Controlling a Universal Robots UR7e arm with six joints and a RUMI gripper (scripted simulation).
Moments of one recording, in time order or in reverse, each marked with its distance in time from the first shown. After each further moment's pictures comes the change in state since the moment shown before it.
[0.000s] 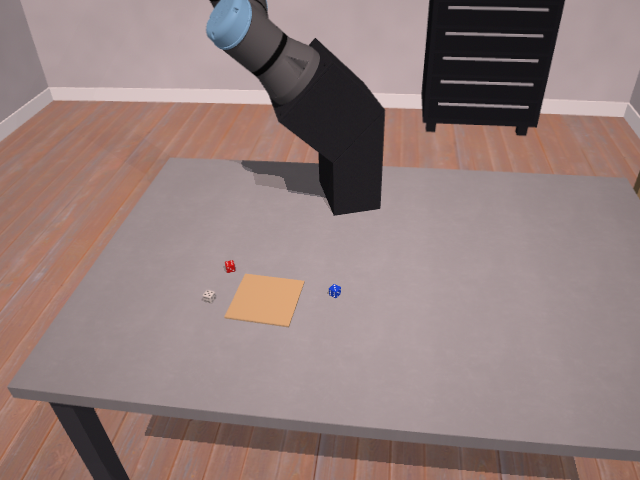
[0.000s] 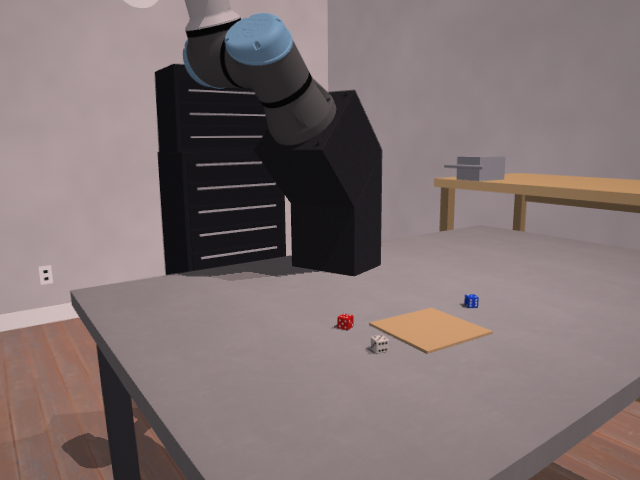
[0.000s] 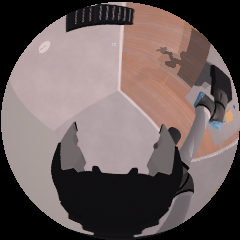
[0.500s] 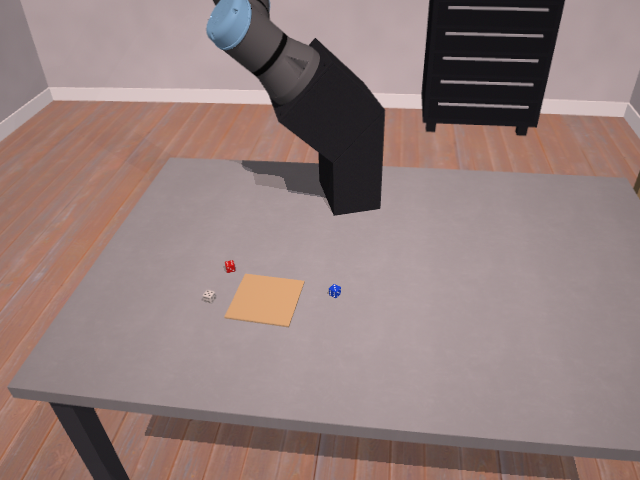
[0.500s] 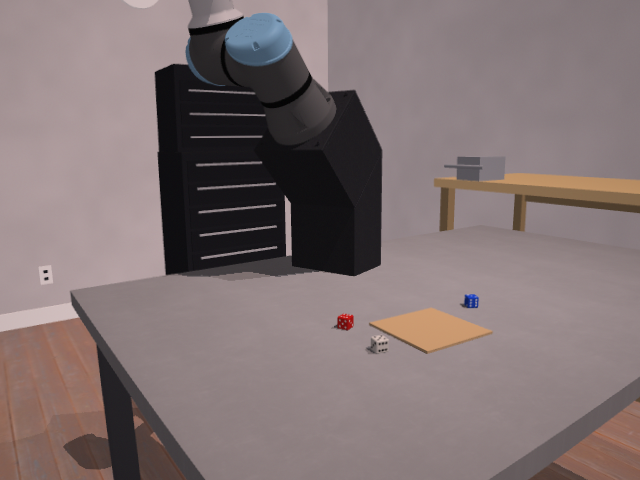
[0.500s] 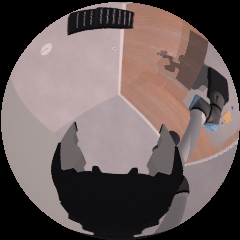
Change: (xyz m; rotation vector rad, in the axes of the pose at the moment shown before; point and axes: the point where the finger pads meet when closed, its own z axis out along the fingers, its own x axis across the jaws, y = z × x) arm 0.018 -0.022 -0.029 0.047 -0.008 -0.006
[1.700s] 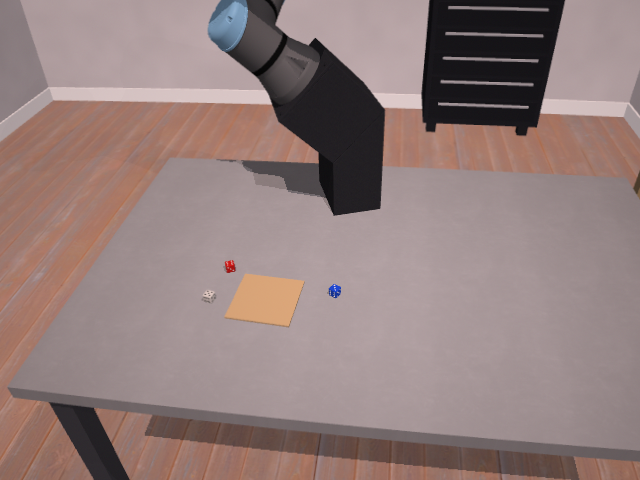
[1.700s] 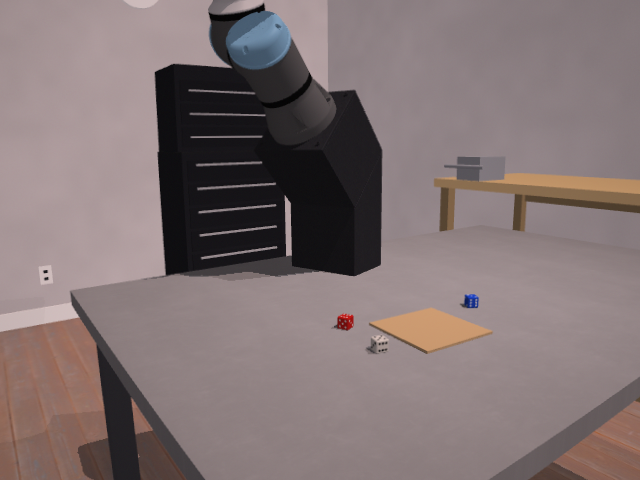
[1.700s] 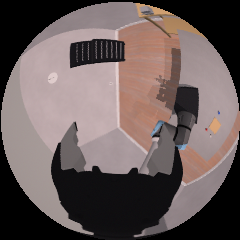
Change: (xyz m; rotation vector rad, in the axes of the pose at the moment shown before) arm 0.184 -0.139 -0.188 0.387 -0.035 0.051
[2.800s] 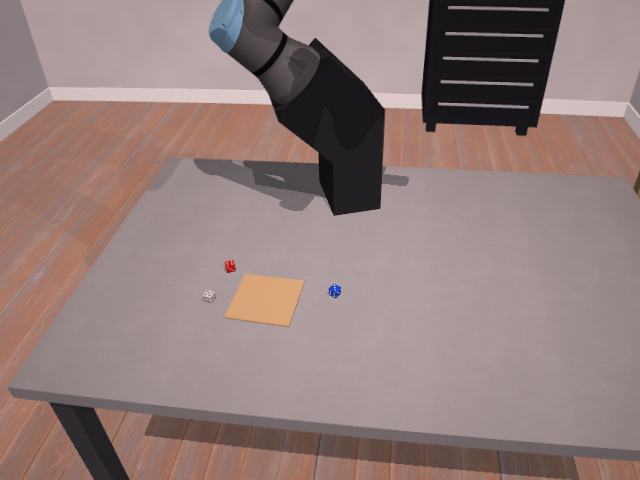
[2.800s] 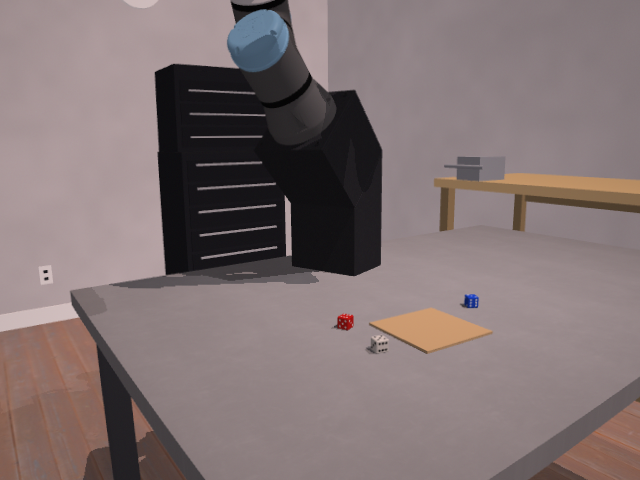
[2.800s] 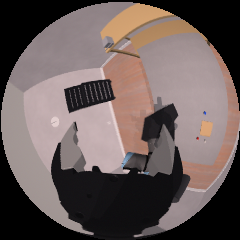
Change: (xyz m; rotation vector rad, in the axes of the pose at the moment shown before) arm 0.249 -0.126 -0.108 0.421 0.012 0.239
